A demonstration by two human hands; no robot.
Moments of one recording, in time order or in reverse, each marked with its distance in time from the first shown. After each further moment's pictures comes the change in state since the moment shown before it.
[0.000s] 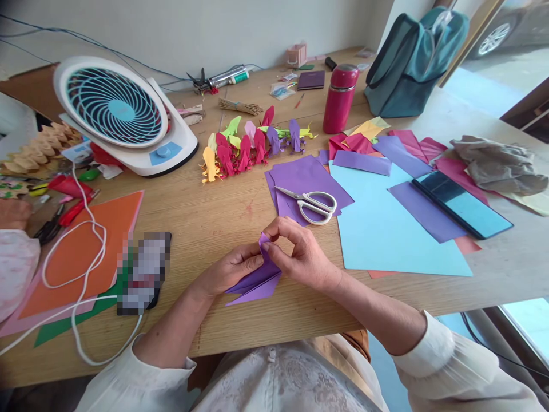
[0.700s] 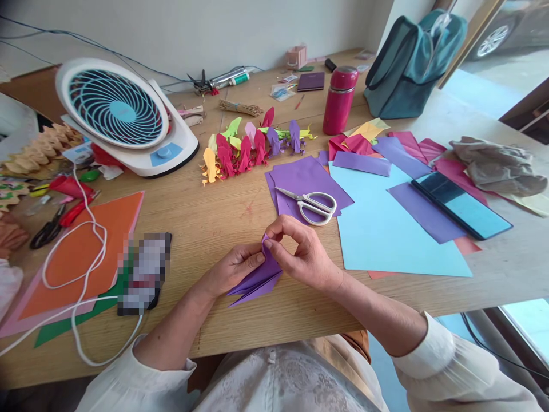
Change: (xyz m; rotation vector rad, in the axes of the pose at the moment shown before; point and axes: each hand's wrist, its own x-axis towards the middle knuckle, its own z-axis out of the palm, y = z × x) left_hand 0.002 0.004 0.003 0.013 0.010 0.037; right_hand -0.001 -0.005 -0.002 0.082 0.050 0.065
